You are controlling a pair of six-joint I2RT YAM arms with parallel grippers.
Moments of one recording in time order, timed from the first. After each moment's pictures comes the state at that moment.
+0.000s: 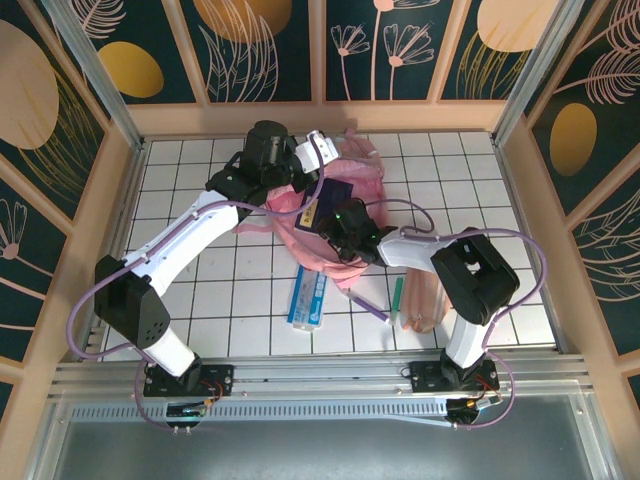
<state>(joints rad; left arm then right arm) -0.60 1.63 1.52 -0.26 0.18 0.61 0.70 1.77 0.96 0.05 -0.02 1.30</state>
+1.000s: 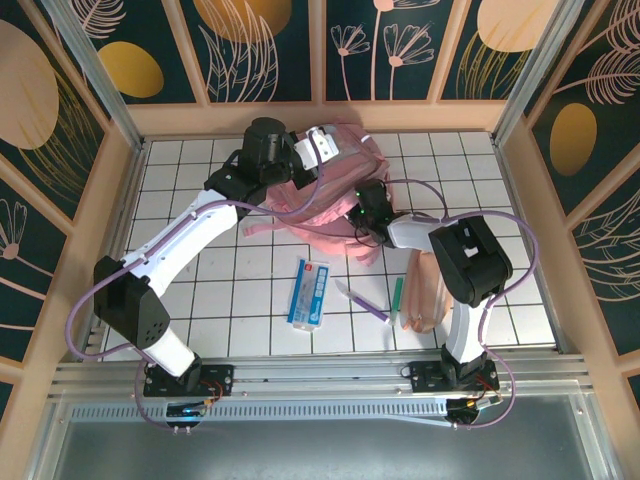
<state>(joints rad) -0.60 1.63 1.53 -0.24 0.24 0.61 0.52 1.88 1.03 0.16 0.01 1.09</state>
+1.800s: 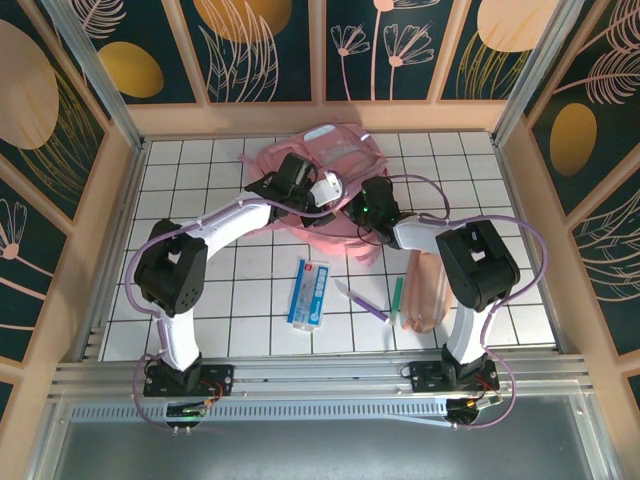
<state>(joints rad) -0.60 1.90 1.44 -0.34 0.28 0.55 0.50 1.83 1.00 0.23 -0.09 1.03</state>
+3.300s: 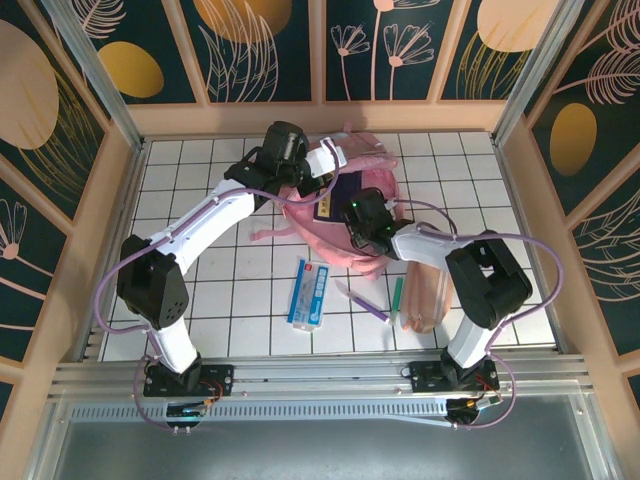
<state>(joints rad) -0.60 1.78 1.61 -0.38 0.22 0.65 0.60 1.72 0.94 0.04 0.08 1.54</state>
